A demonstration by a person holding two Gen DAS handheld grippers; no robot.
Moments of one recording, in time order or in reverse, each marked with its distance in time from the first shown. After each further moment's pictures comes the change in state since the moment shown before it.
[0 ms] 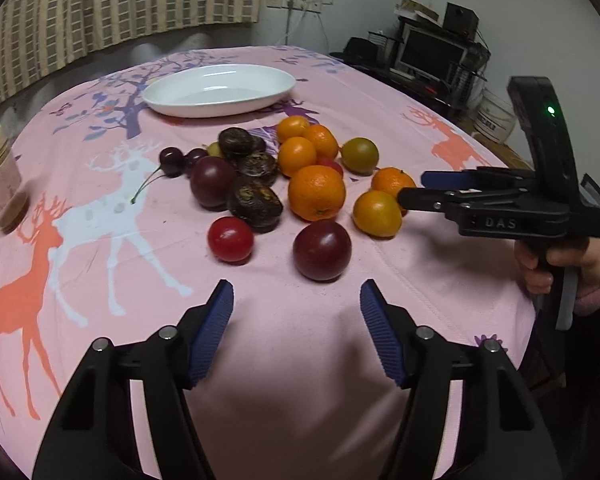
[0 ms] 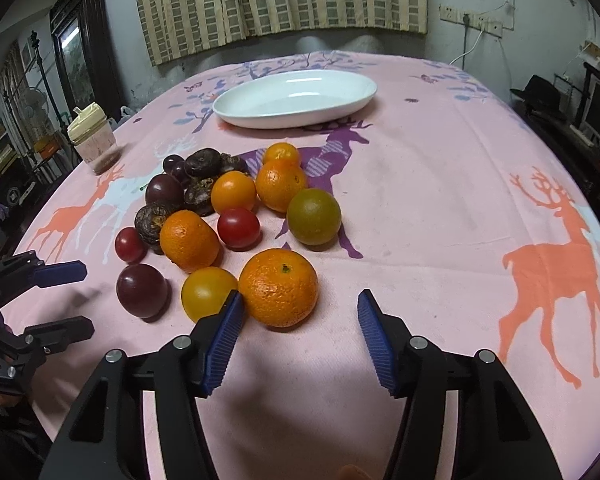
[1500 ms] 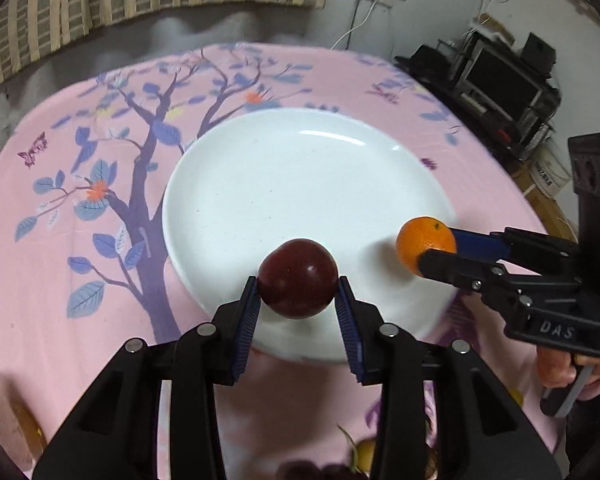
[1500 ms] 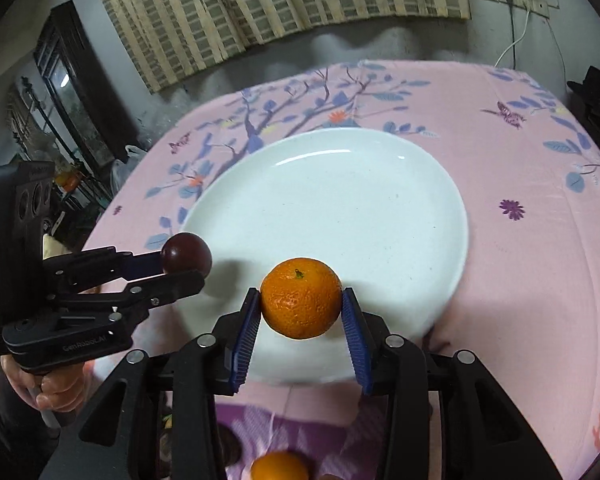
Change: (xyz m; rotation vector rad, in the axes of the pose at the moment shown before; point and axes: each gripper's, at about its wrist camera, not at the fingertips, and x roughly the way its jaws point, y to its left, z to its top) left arm 0.153 0.152 0.236 -0.150 0.123 0.038; right arm 0.148 -0.022 0.223 0.074 0.053 0.156
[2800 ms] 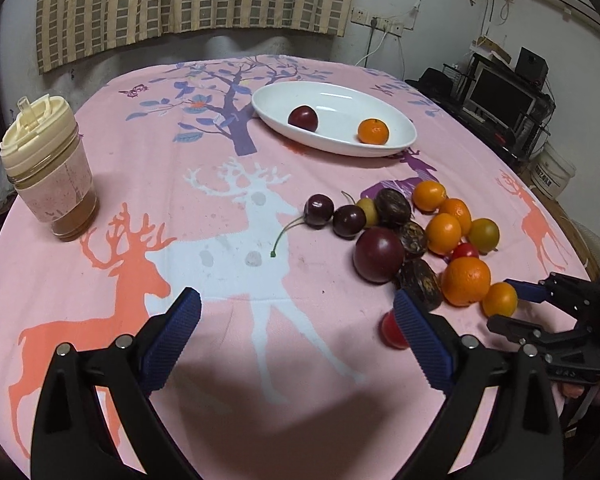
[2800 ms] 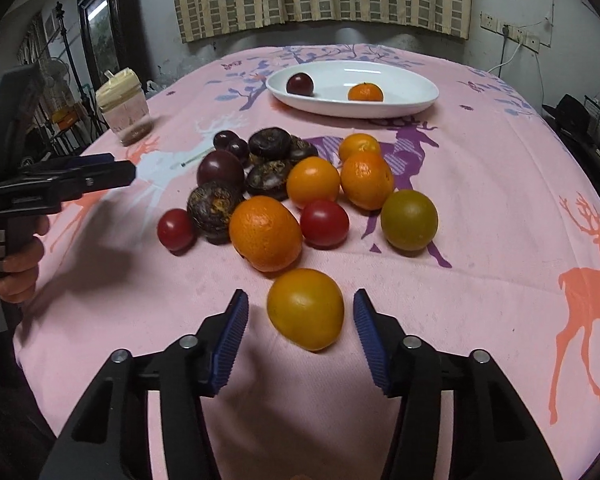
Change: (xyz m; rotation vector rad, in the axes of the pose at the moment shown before) left arm -0.128 -0.003 -0.224 -0.049 -0.162 0.083; right arm -0.103 0.079 -0.237 -0.174 0.001 -0.153
